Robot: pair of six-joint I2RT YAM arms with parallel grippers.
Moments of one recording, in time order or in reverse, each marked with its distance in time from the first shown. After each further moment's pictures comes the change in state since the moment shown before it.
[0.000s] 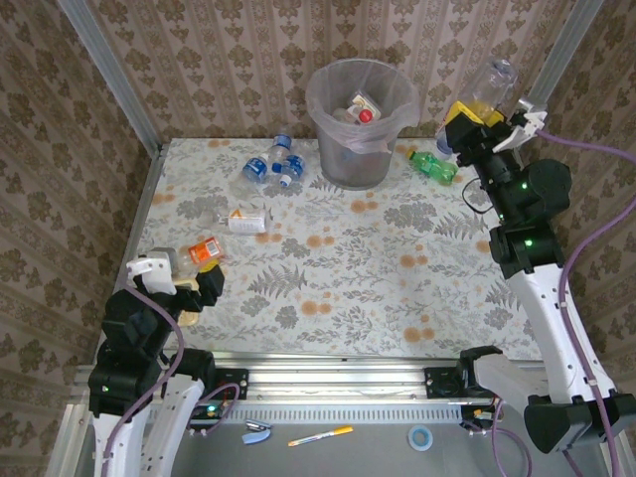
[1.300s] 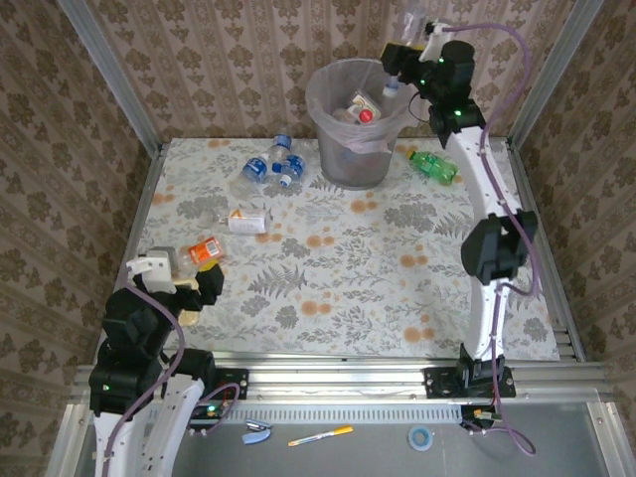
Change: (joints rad) left arm 0.007 0.008 0.000 0.000 0.000 0.000; right arm 0.019 1.125 1.118 -0.335 -0.091 -0.016
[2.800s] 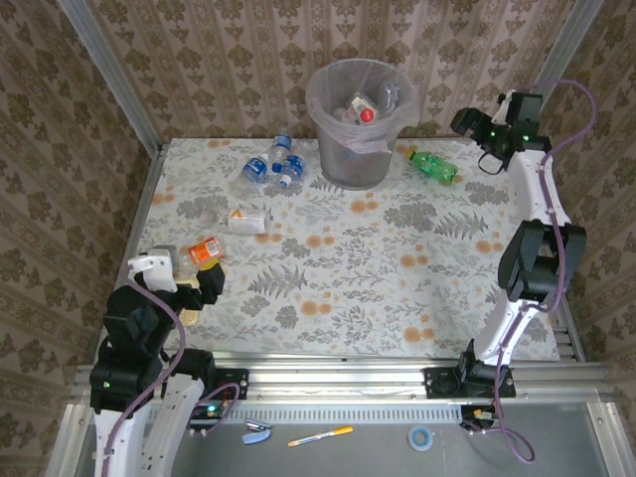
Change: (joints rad) left arm 0.000 0.013 0.000 0.000 0.004 0.000; right arm -0.360 -0.236 -0.523 -0.344 -0.029 -0.008
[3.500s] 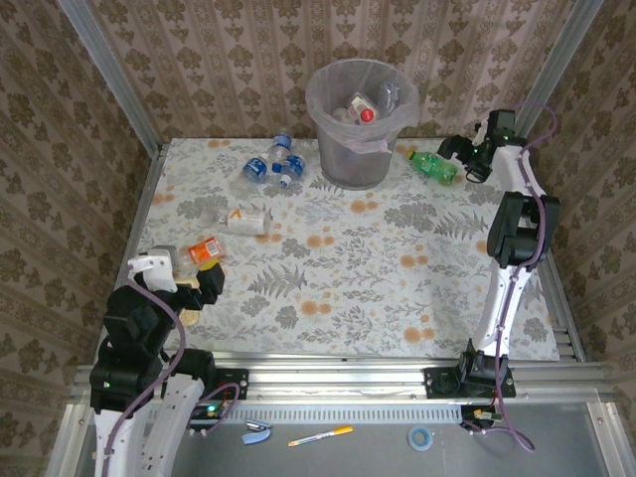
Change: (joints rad) left arm 0.002 0.000 0.000 0.000 0.000 0.000; right arm 0.002 0.383 0.250 -0.193 -0.054 -0.063
